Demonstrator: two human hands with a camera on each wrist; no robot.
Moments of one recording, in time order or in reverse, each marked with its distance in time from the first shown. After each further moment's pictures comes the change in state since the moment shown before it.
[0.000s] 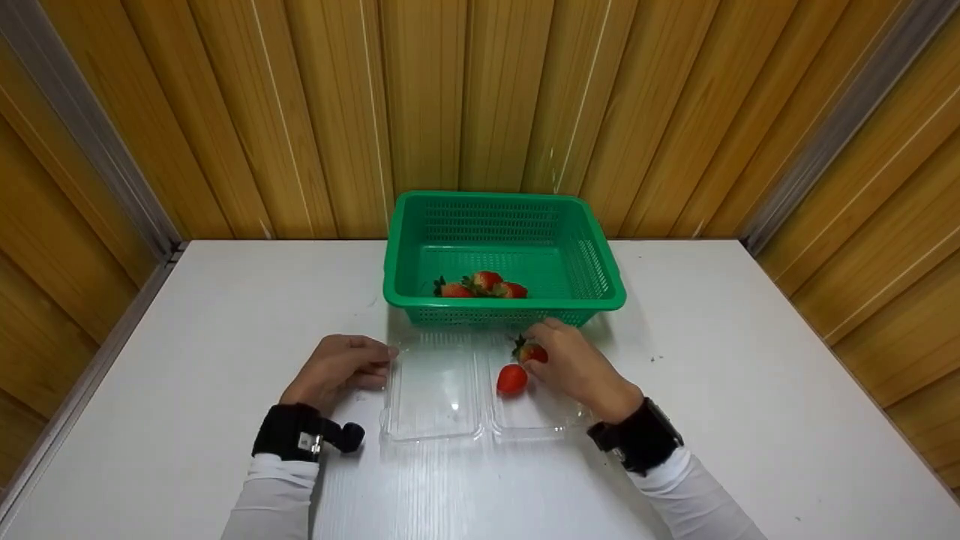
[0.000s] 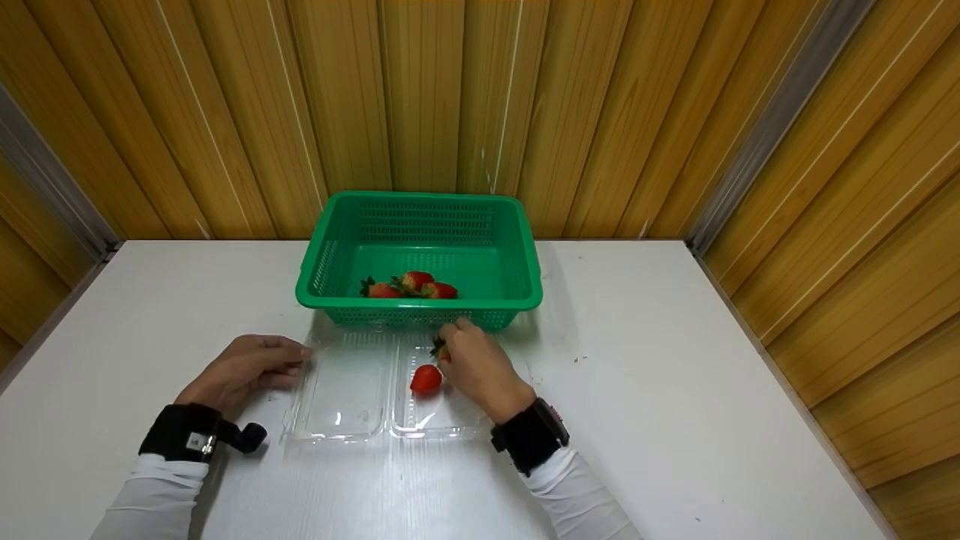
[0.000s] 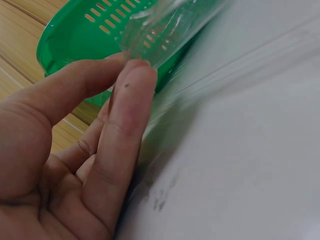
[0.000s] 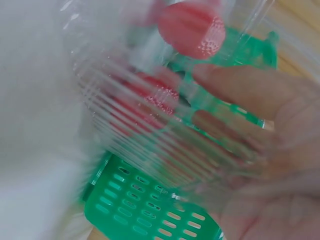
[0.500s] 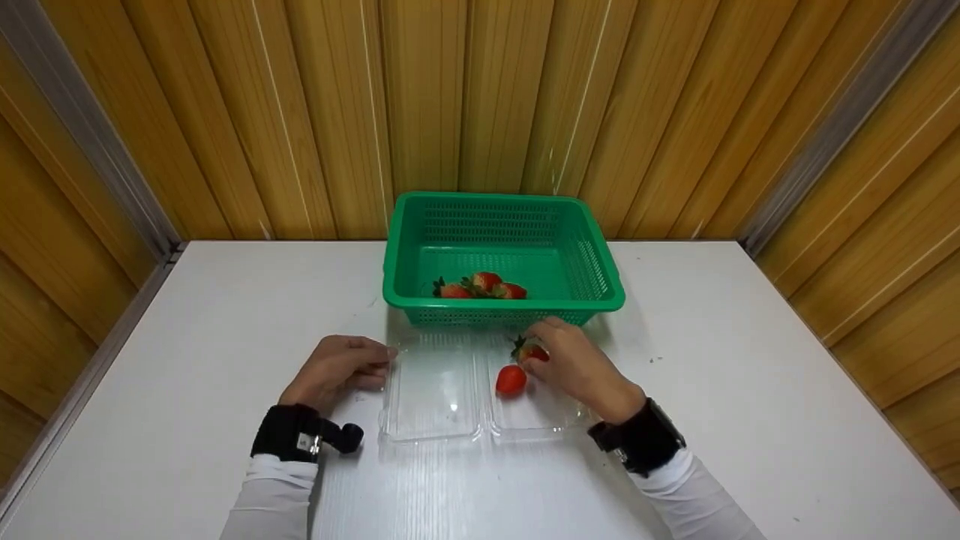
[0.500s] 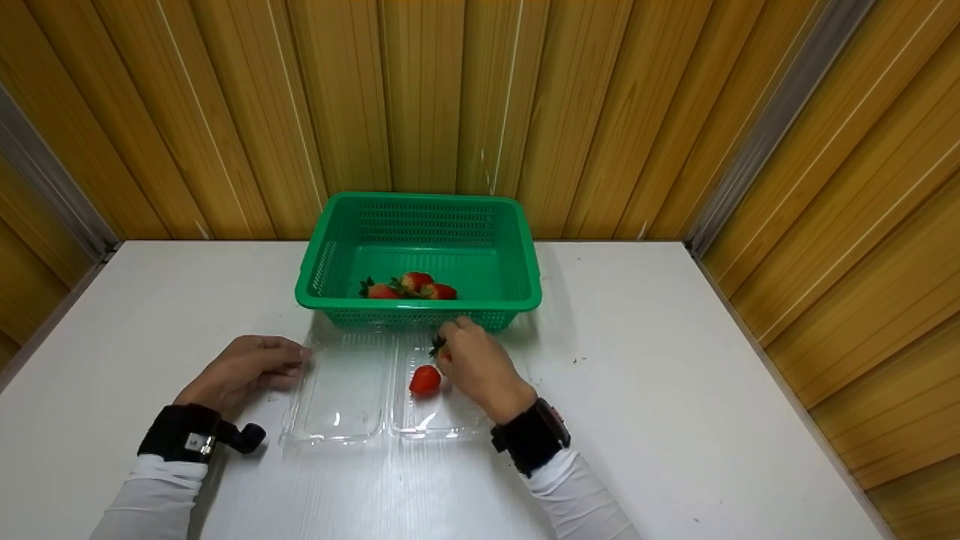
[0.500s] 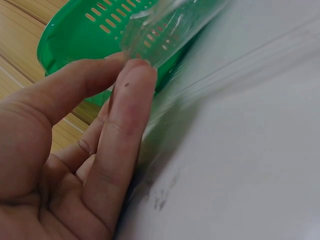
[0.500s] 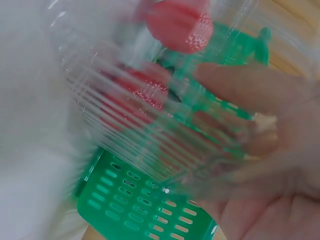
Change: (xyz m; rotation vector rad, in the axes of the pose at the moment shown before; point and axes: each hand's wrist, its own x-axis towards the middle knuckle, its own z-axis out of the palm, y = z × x) left_hand -0.001 0.001 -0.001 -0.007 -0.014 0.020; right_hand -0.001 -0.002 -0.006 0.009 0.010 -0.015
